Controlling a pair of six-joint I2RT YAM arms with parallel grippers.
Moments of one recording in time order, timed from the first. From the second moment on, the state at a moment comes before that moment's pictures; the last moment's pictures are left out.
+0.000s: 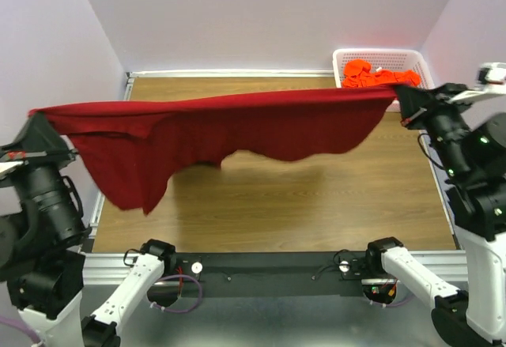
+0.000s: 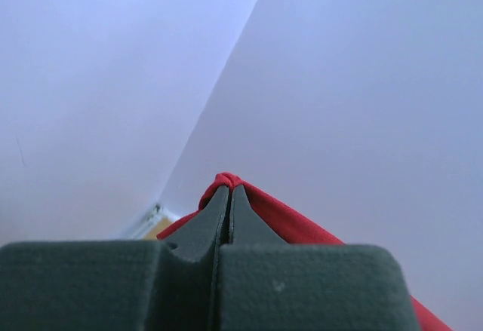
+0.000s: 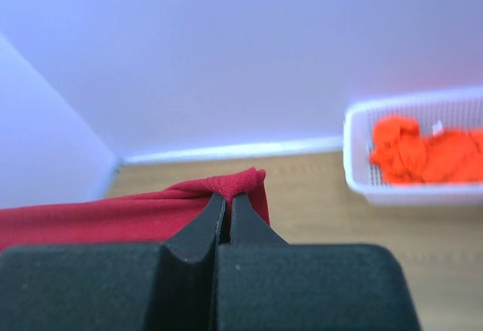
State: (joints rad) left arm -0.28 0.61 1.54 -0.45 -0.73 -0.23; right arm 0.23 0.86 1.51 -0.57 0.07 0.32
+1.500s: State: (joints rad) left arm -0.15 2.00 1.71 -0.11 -0.47 -0.24; right arm 0.19 2.02 1.48 -0.06 0.32 -0.01
